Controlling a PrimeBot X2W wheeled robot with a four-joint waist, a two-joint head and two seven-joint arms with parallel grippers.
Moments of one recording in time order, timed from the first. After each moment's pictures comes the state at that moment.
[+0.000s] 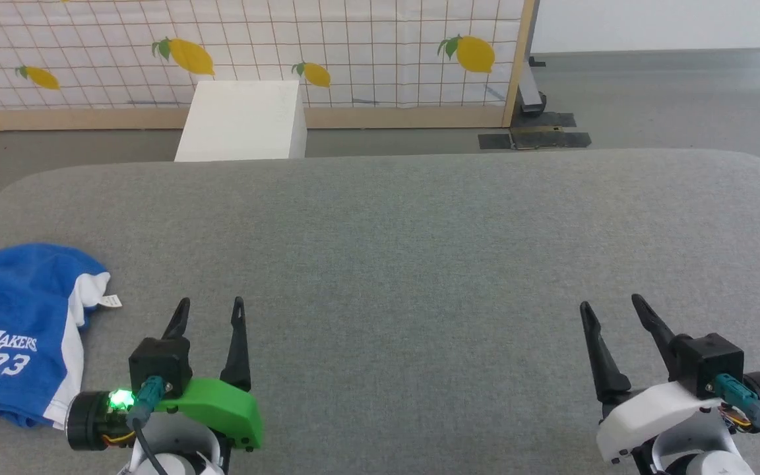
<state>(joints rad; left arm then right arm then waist) -0.01 0.06 -0.02 0.03 -0.03 0.01 -0.04 0.02 -0.05 0.00 0.04 0.05 0.13 -0.04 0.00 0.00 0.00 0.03</state>
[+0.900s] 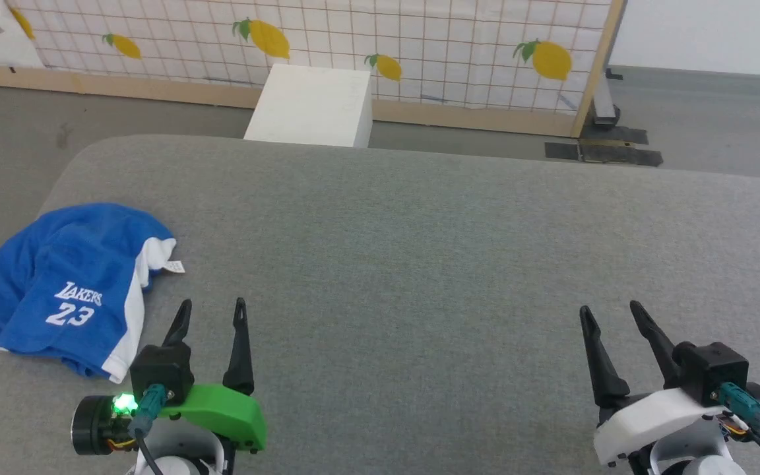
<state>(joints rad) -0.01 0.06 -0.04 0.05 -0.05 0.03 -0.09 0.02 -0.05 0.00 0.09 0.12 0.13 -0.09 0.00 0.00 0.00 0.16</state>
